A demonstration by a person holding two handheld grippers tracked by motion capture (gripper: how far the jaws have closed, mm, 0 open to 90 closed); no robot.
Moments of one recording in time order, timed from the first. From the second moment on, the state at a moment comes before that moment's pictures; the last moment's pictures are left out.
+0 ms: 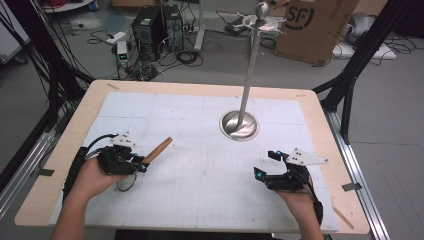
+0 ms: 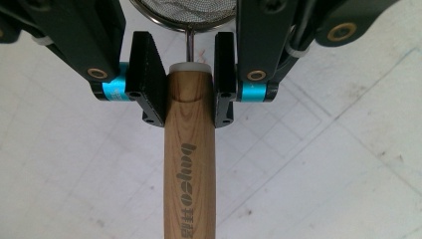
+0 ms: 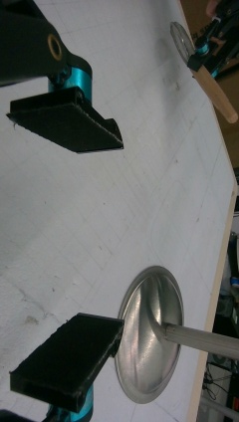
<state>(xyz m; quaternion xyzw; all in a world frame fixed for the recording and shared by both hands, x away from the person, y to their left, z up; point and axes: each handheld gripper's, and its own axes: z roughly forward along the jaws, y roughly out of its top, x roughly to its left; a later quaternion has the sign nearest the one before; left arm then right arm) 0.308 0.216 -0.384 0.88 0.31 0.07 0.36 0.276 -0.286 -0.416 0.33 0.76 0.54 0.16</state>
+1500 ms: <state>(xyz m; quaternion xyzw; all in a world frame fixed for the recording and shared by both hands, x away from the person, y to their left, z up) 0.304 0.159 -0.355 0.82 0.19 0.05 0.53 0.273 -0.282 -0.407 0.32 0.75 0.56 0.16</state>
